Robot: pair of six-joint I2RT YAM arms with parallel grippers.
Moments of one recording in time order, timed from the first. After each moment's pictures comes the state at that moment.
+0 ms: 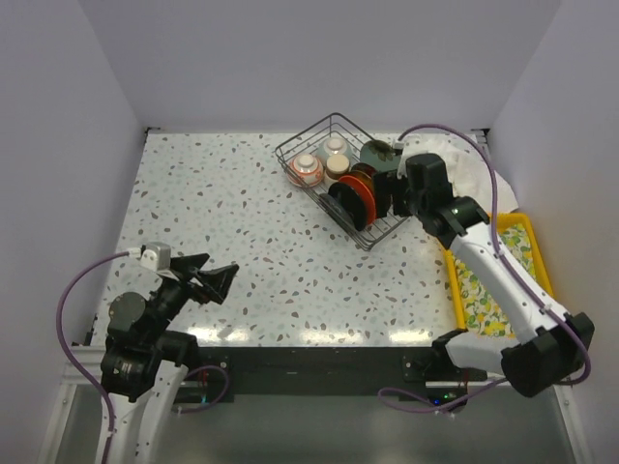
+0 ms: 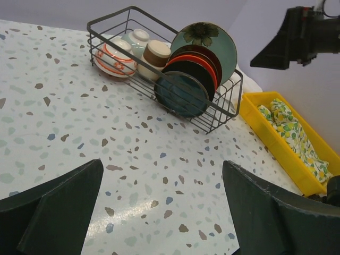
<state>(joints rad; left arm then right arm) -0.18 0.02 0.51 -0.49 0.32 -0.44 0.43 1.22 1.20 -0.61 0.23 0.11</state>
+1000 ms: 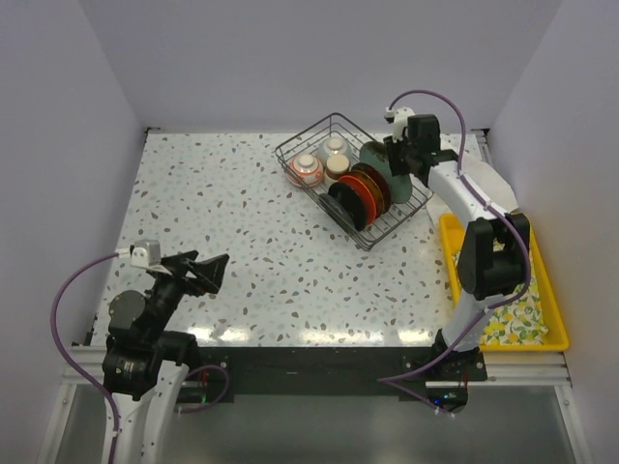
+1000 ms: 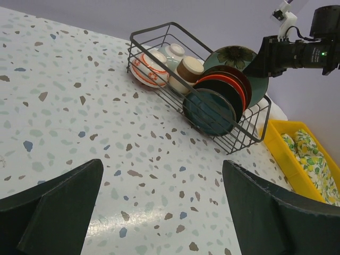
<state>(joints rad) -0.12 0.04 0.51 -0.49 0.22 -0.49 0.18 1.82 1.51 -0.36 0.02 -0.17</state>
